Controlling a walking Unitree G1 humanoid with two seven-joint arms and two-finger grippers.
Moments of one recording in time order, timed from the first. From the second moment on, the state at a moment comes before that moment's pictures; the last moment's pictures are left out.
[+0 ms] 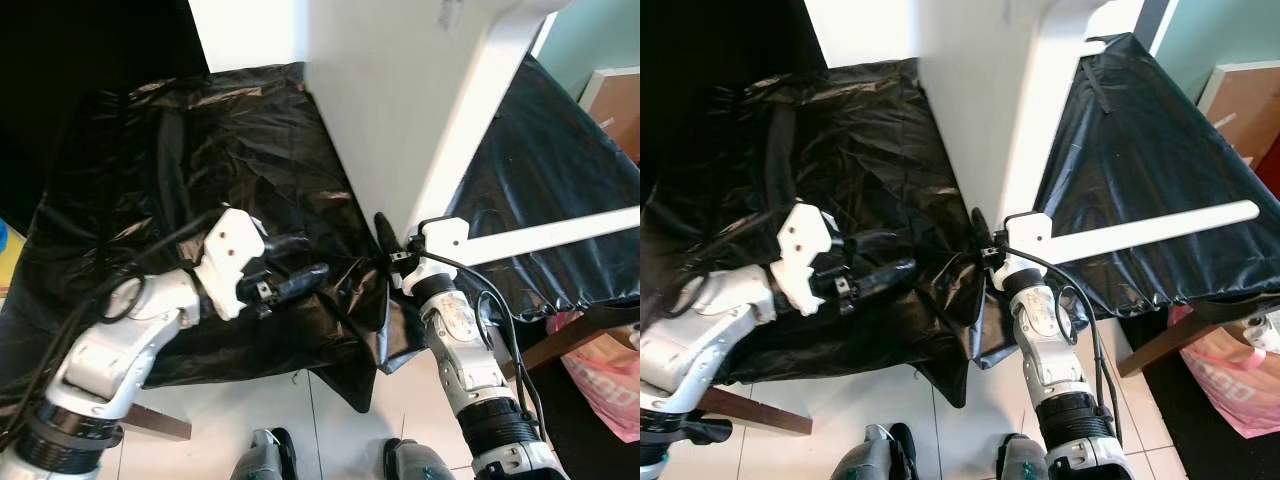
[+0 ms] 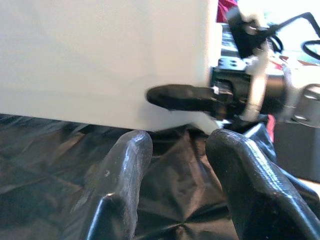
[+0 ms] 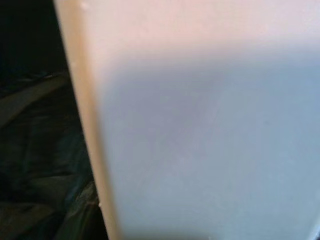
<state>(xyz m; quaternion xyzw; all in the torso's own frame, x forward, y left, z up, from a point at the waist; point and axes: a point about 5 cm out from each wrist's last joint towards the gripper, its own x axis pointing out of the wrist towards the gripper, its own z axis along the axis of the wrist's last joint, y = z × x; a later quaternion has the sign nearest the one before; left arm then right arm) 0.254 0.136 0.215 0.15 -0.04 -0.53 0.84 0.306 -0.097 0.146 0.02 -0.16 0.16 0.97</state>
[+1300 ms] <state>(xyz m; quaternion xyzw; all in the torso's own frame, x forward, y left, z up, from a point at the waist) 0.237 0.144 0.214 0.13 -0.01 -0.53 0.84 0.306 -0.028 0.150 0.03 -0.16 0.23 0.96</state>
